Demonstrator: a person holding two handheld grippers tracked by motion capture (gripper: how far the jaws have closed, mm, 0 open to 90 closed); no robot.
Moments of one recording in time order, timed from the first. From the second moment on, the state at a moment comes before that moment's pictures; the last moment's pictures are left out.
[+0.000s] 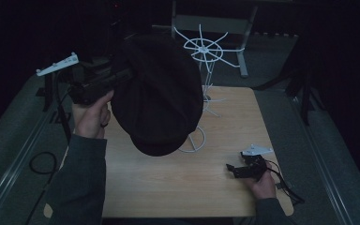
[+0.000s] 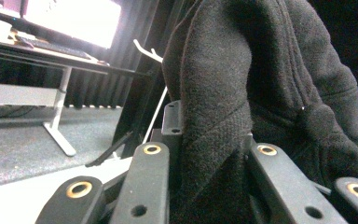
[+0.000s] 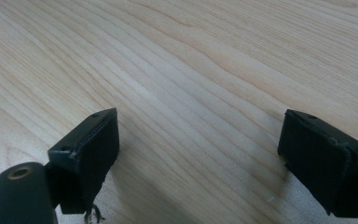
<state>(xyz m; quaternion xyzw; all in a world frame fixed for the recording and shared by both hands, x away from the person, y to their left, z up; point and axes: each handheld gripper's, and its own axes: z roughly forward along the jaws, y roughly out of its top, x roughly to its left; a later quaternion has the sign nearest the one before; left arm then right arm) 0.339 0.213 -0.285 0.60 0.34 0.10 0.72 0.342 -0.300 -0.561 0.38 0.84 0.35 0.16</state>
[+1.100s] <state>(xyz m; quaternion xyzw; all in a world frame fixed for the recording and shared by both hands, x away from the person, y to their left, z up) 0.384 0.176 -0.309 0.64 0.37 0.08 0.67 0.342 -0.300 -0.561 0.38 0.84 0.35 0.16</state>
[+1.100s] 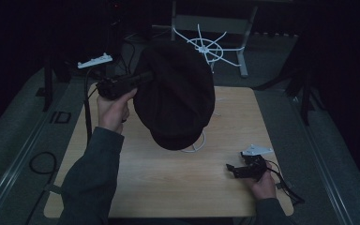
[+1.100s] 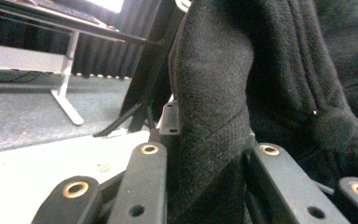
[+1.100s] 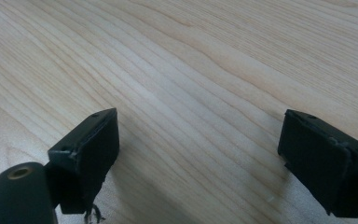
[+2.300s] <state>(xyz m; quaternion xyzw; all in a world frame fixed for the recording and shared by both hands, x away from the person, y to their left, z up) 0.379 0.173 -0.308 0.66 0.39 0.11 0.63 0.342 -0.300 -0.561 0.38 0.84 0.35 0.17</state>
